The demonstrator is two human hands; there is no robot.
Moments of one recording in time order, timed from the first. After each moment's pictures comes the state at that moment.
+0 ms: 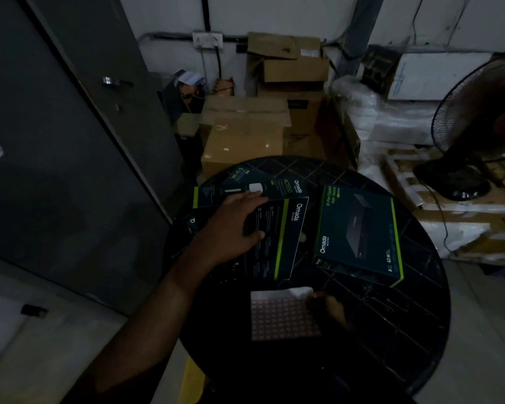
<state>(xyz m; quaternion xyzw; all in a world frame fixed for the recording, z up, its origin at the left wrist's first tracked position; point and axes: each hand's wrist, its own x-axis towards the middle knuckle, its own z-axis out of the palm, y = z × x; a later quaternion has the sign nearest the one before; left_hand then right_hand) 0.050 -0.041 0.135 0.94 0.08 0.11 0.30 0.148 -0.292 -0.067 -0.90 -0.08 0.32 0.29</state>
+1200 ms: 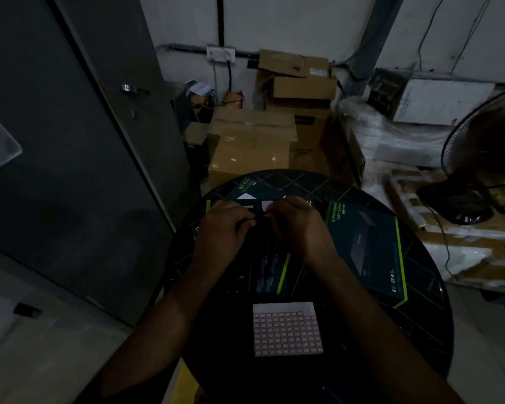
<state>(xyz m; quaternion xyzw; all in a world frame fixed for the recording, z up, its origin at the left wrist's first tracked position) 0.046 -0.024 0.126 0.91 0.16 0.30 0.24 0.168 -0.166 0.133 -0.79 -0.52 -0.15 0.28</state>
